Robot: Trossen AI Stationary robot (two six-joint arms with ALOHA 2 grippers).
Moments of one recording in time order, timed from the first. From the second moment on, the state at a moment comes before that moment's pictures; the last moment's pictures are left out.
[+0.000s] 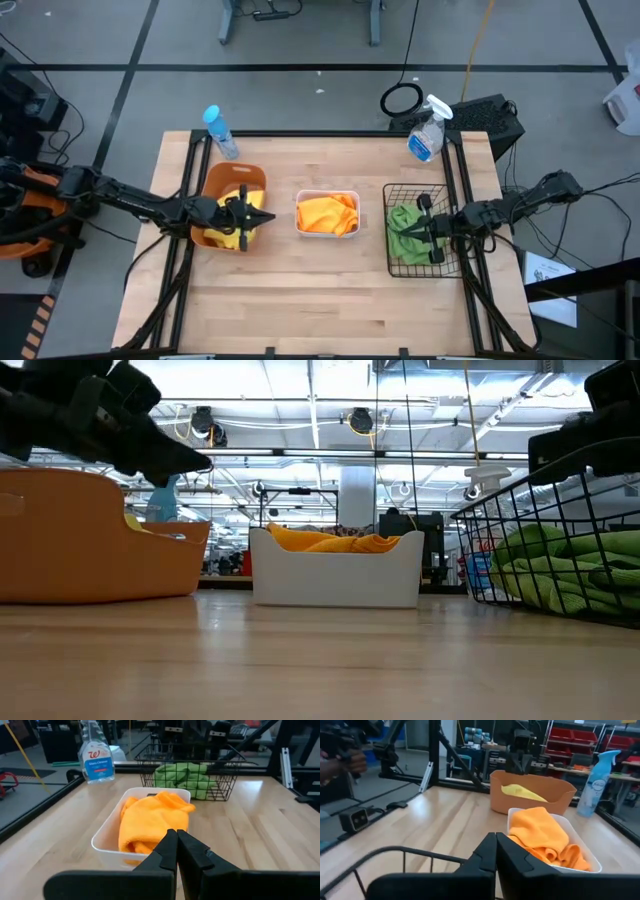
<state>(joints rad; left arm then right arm) -0.15 0.85 0.16 0.52 -0.21 -0.02 0.34 0.25 0.01 0.20 0.20 -0.08</state>
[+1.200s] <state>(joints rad) -0.15 0.35 0.01 0.28 -0.13 -0.05 0.34 0.07 0.02 0.04 0.13 -0.04</state>
